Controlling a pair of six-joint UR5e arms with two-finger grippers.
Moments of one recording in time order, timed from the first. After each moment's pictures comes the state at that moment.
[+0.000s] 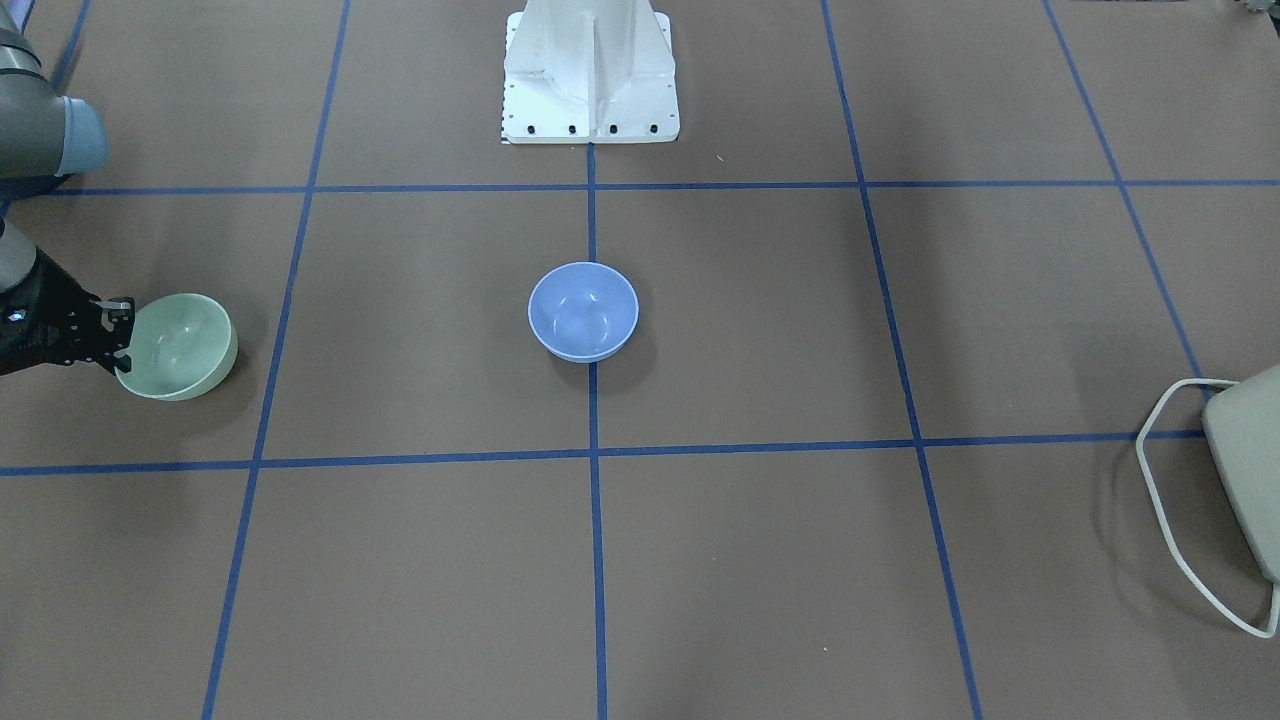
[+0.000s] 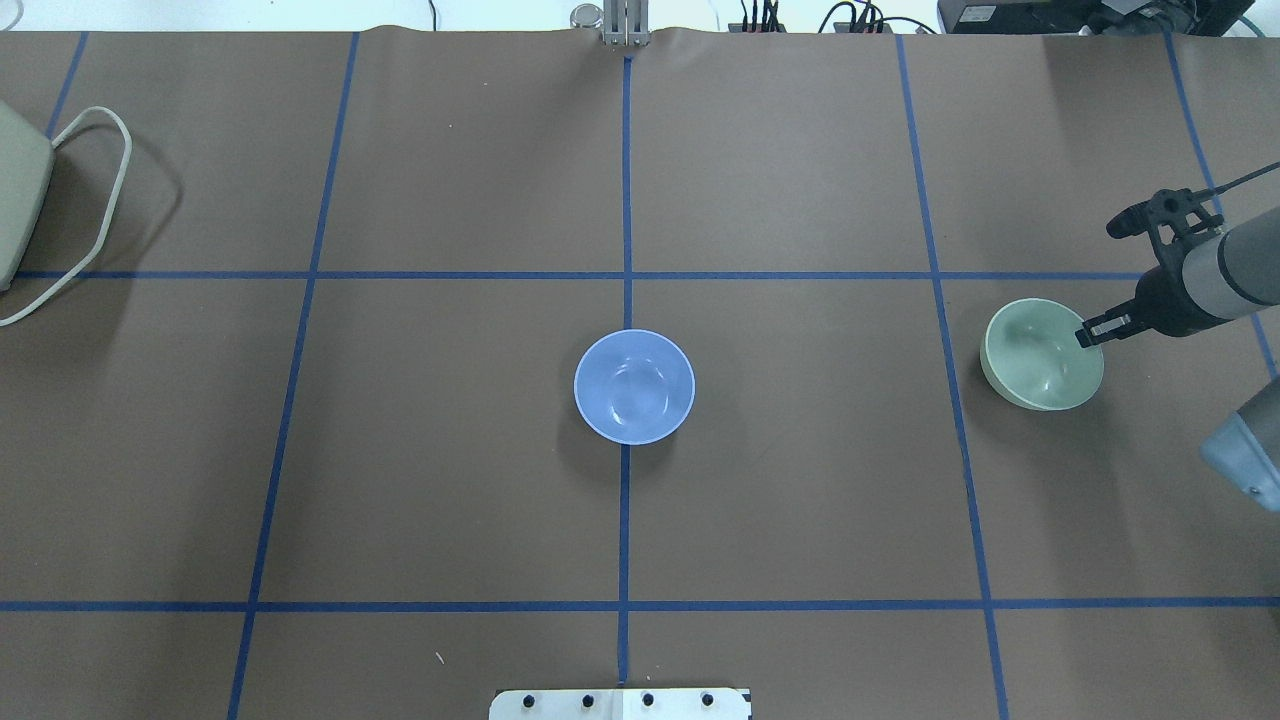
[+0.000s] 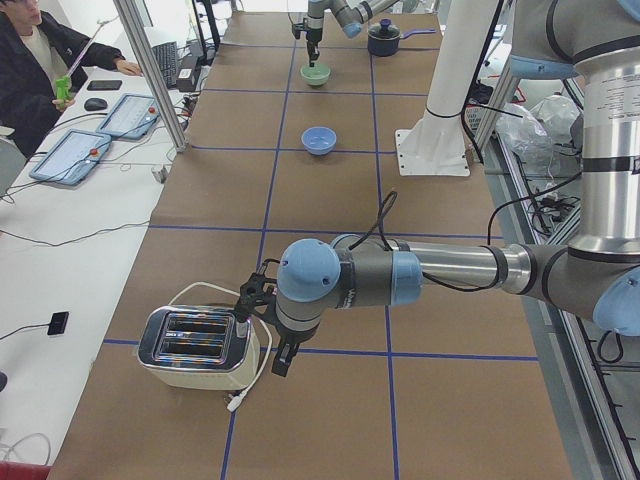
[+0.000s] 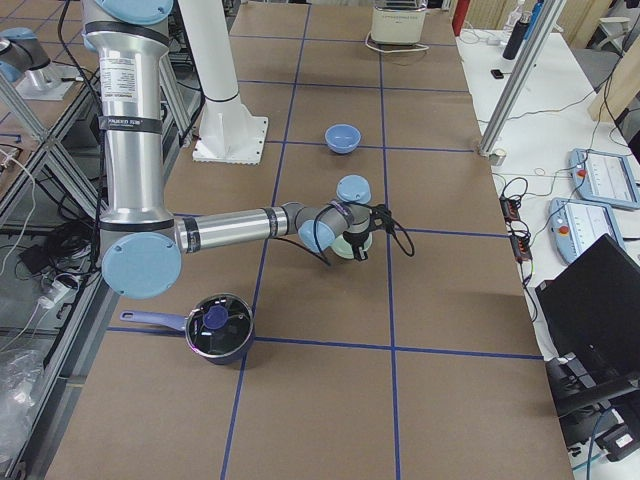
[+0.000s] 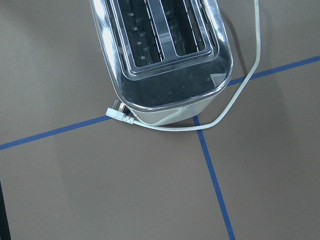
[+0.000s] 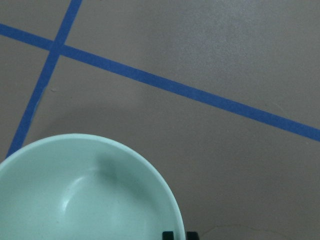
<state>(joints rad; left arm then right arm) -1.80 -1.46 -1.75 -1.48 -2.40 0.44 0.97 -1.56 1.66 -1.01 2.15 0.51</state>
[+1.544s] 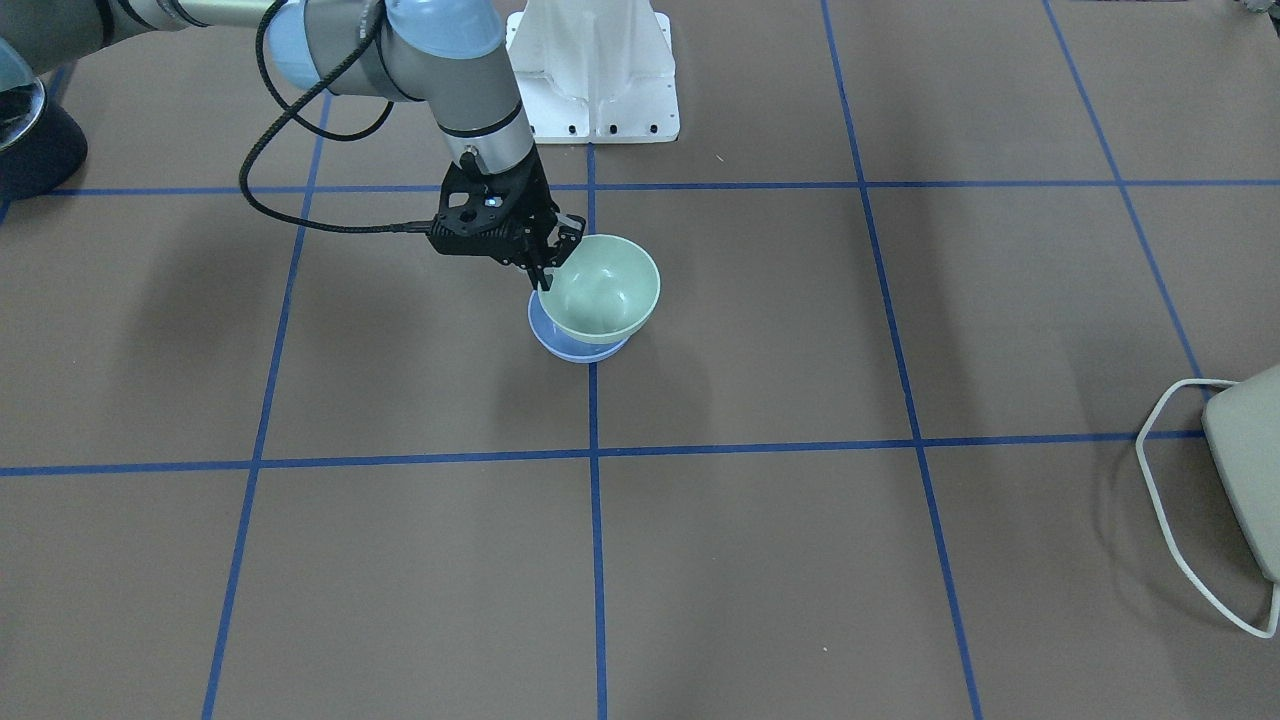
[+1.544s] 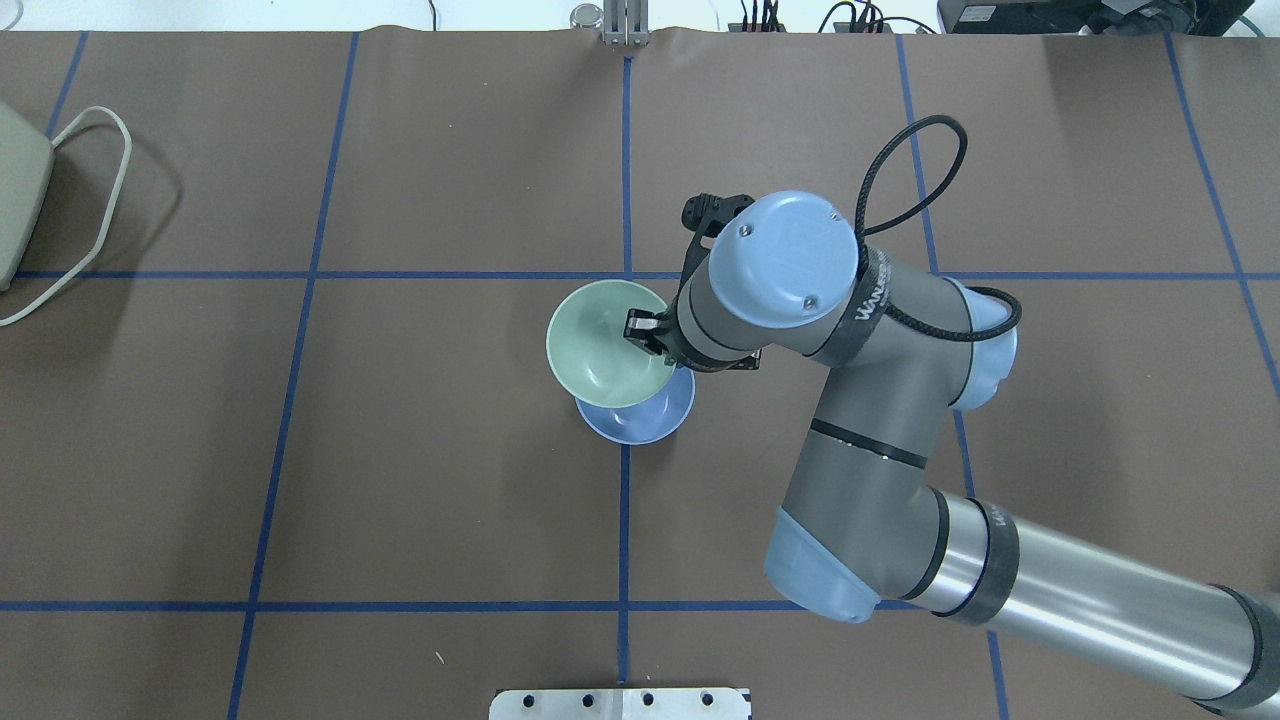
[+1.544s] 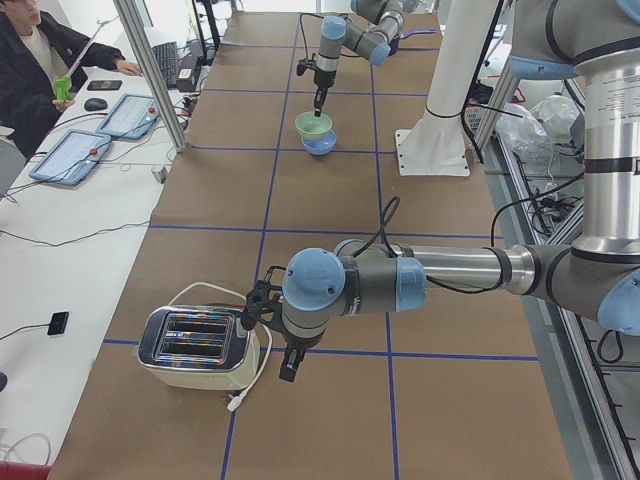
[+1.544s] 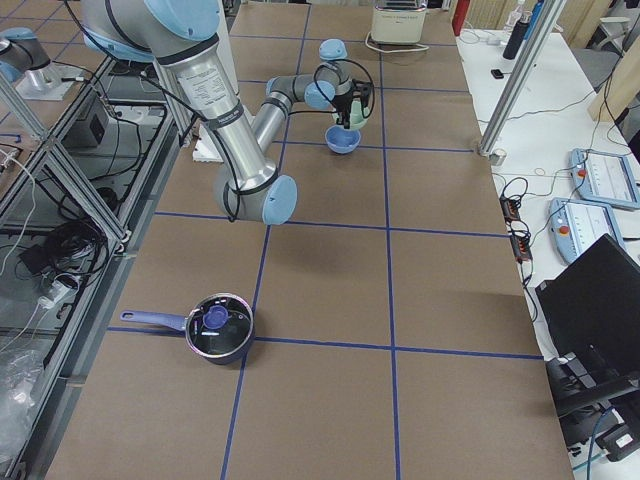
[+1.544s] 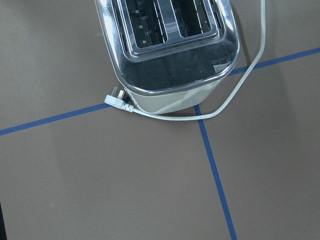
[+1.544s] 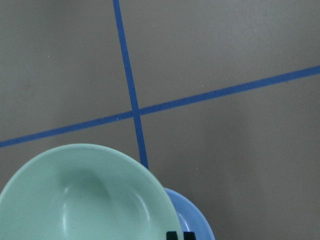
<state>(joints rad) -1.80 -1.44 -1.75 -1.49 -2.40 0.44 0.49 -0.91 1.78 -1.55 1.79 1.45</state>
